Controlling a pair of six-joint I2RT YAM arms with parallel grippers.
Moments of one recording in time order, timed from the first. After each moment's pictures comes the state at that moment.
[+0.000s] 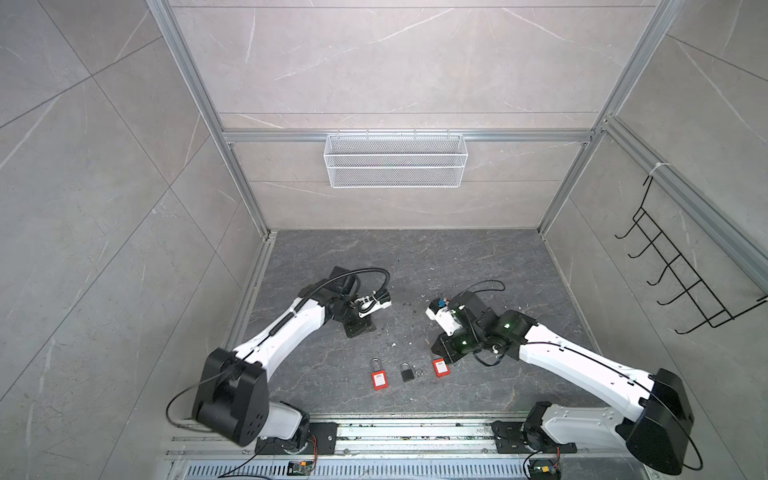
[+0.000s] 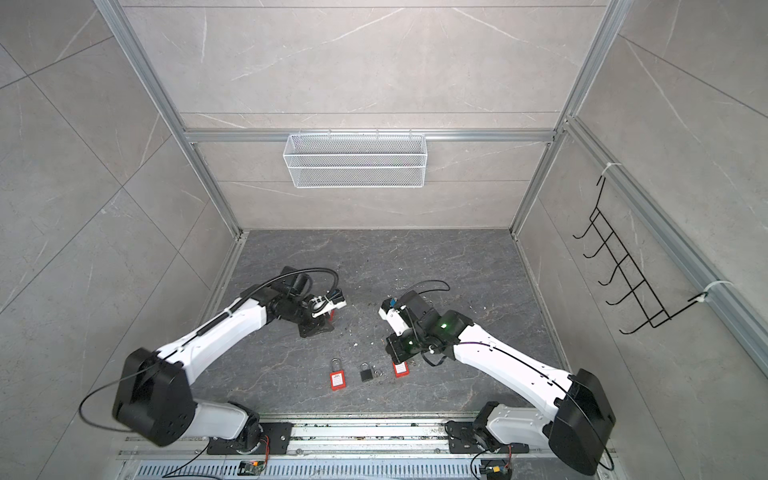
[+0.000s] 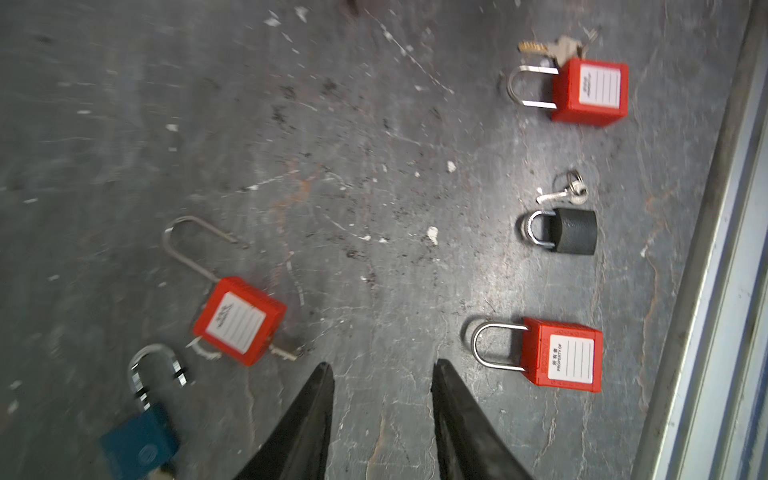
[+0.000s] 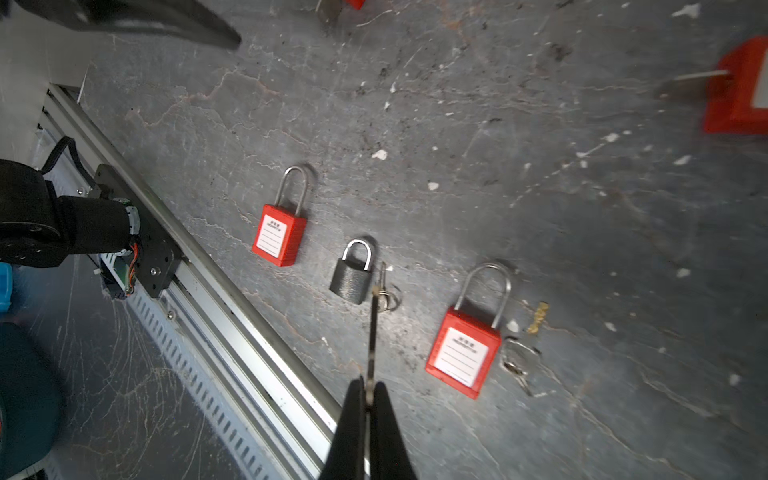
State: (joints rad) left arm -0.42 1.34 0.98 -0.71 0.40 0.67; right arm 0.83 1.28 0.98 -0.73 -0.27 0.34
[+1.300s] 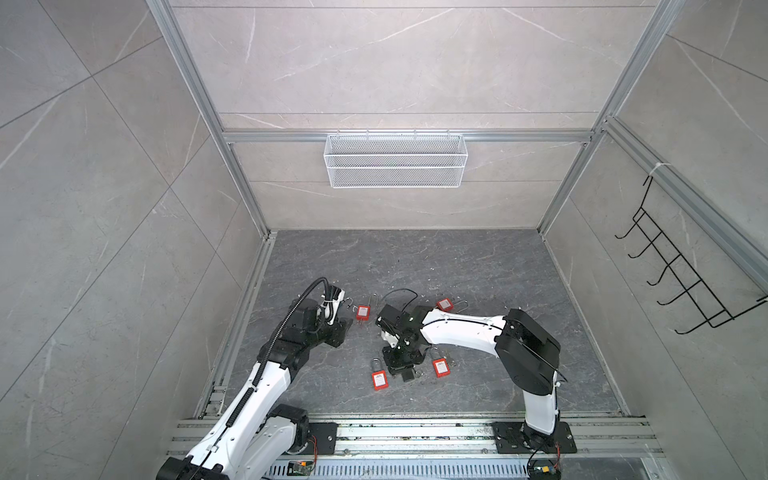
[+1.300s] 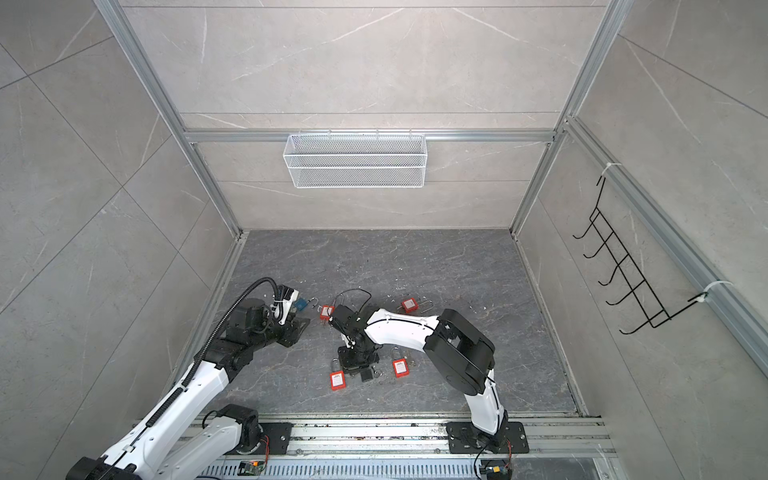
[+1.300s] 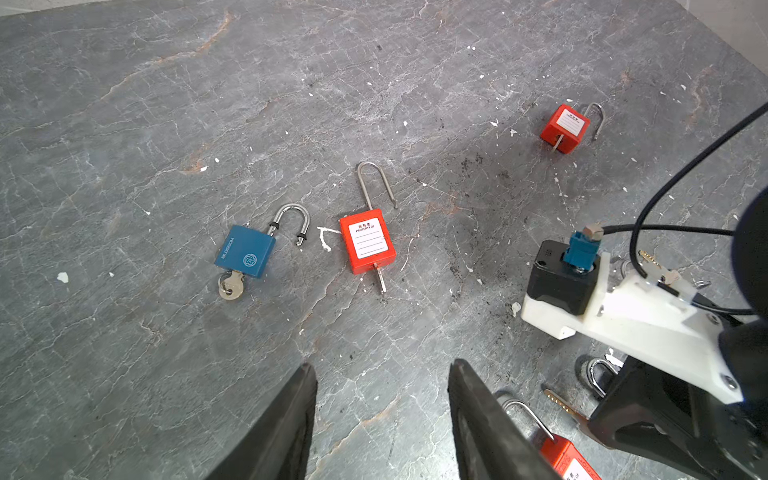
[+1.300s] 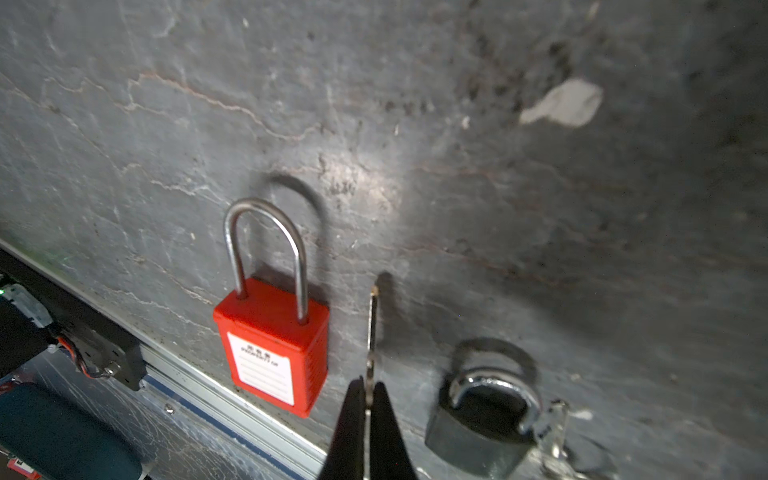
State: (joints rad) left arm -0.28 0.88 0.58 -0.38 0.25 0.06; right arm 1.00 1.97 1.36 -0.81 -0.34 0.63
